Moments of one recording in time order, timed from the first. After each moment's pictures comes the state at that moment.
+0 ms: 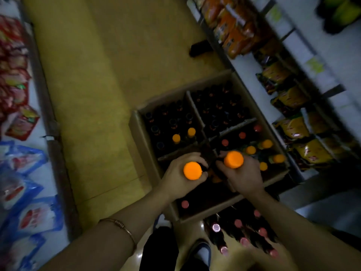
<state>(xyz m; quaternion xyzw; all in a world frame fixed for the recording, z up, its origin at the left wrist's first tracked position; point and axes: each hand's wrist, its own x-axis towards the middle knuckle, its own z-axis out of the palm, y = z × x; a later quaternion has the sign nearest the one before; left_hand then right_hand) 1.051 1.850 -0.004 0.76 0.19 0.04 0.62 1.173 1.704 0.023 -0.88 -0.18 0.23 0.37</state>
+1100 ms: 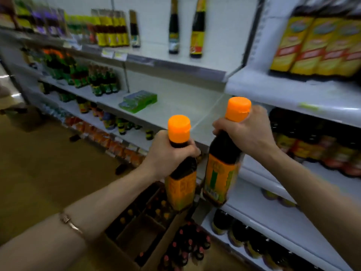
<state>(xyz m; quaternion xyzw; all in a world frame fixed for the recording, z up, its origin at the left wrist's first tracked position) 0.949 1.624 0.630 0.76 -0.18 0.12 0.61 0.978 1.441 0.676 -0.84 -0.14 -0.22 0.48</state>
